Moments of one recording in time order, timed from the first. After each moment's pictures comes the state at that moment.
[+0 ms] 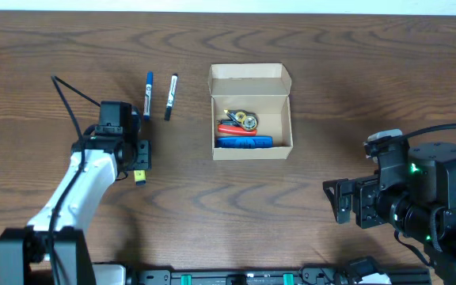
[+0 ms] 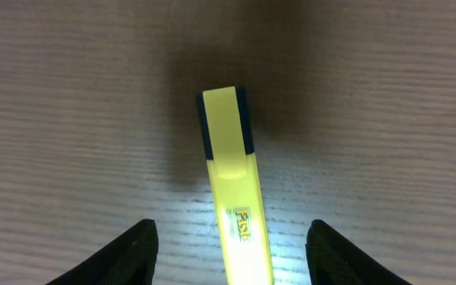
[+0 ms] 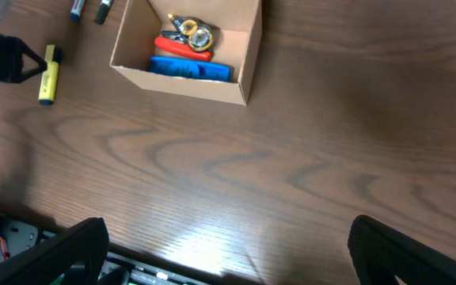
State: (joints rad) left arm -0.05 1.50 0.83 -0.60 -0.04 -0.06; right arm 0.28 0.92 1.46 -1.48 -0.10 0.15
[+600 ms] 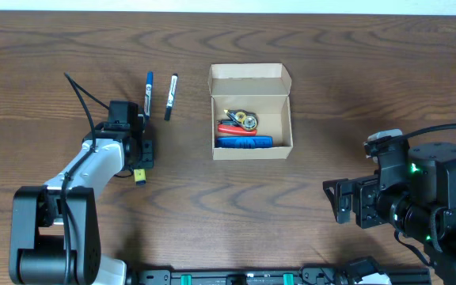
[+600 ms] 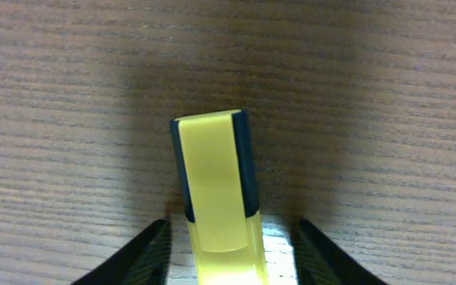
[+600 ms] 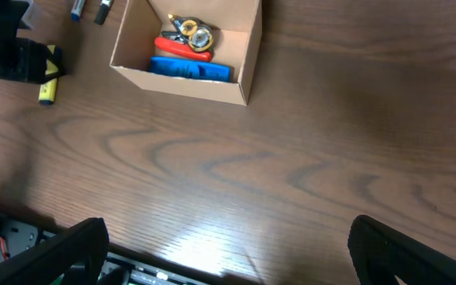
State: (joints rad) left arm -0.05 1.66 0.83 -0.50 -0.04 -0.09; right arm 0.28 0.92 1.46 -1.48 -0.11 0.15
